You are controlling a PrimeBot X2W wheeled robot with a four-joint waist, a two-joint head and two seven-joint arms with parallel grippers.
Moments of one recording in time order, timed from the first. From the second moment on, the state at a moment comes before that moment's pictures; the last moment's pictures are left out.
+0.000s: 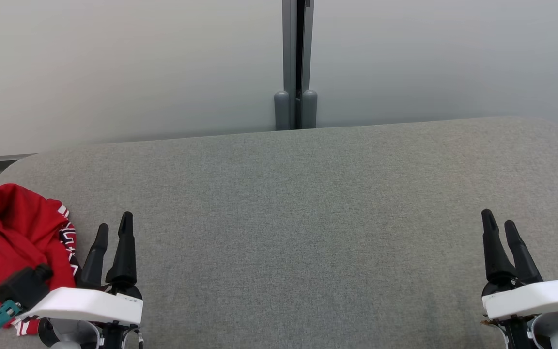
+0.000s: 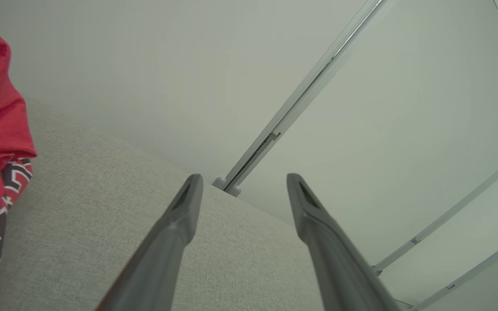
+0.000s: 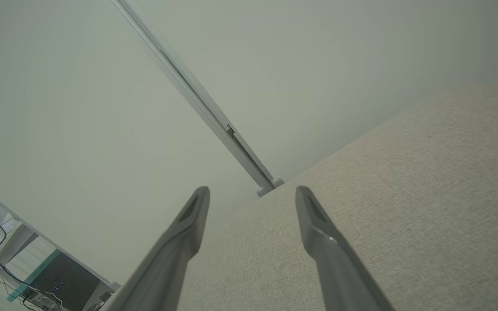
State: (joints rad) left arm -0.07 0.09 -0.01 0.18 -0.82 -0.11 -0.09; right arm -0.07 -0.14 0.05 0.19 0.80 0.13 -0.07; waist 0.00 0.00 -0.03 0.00
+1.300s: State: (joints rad) left arm -0.04 0.11 -0.05 0.29 -0.39 -0.09 -0.19; right arm -0.02 -0.14 0.10 0.20 0.36 0.13 -0.09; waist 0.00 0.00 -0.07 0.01
